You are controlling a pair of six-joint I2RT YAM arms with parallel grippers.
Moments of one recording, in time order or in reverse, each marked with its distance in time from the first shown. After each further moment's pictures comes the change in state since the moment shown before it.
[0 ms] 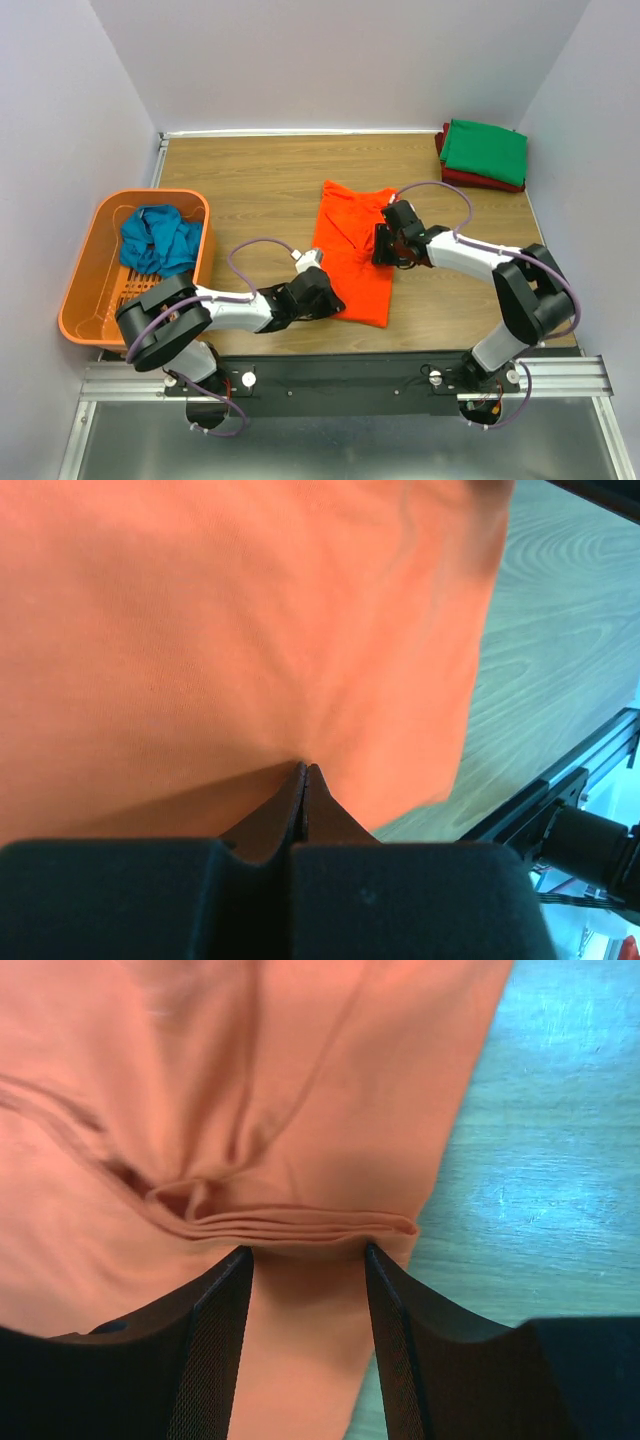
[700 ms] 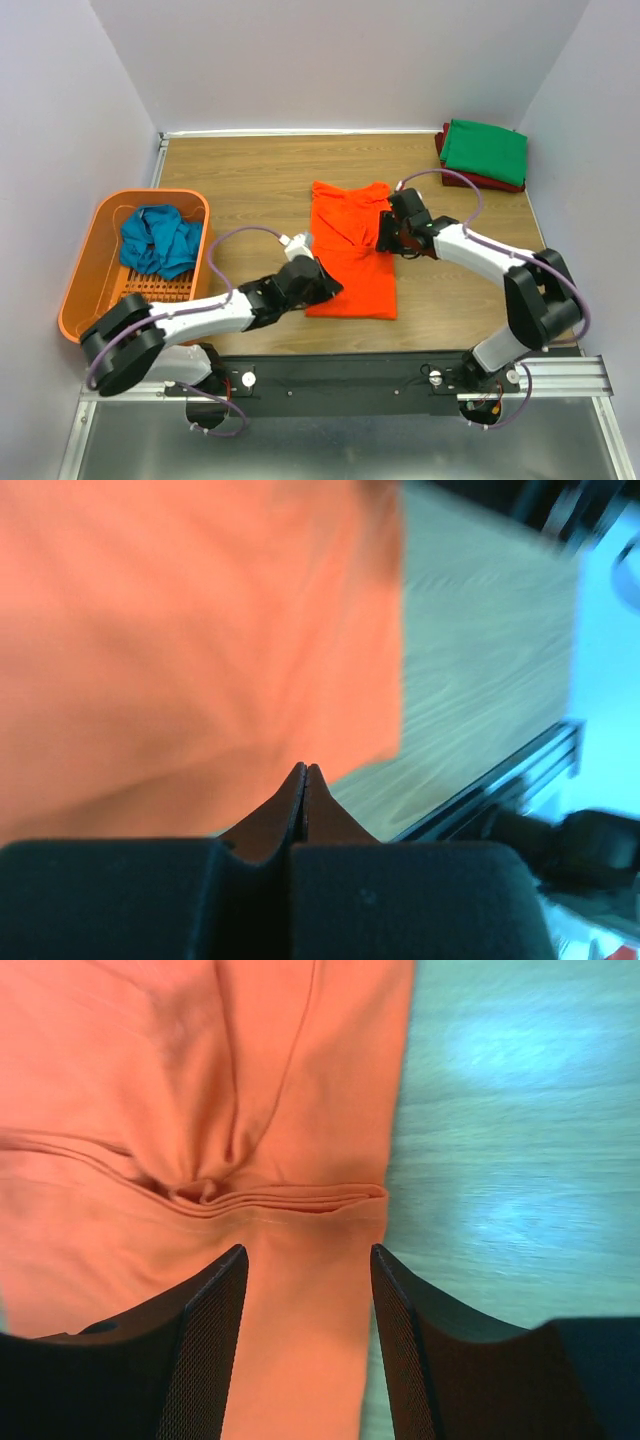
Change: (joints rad) left arm 0.003 -0.177 0.049 -0.129 -0.060 0.015; right arm -0.037 0.004 0.073 -0.057 0.034 -0.026
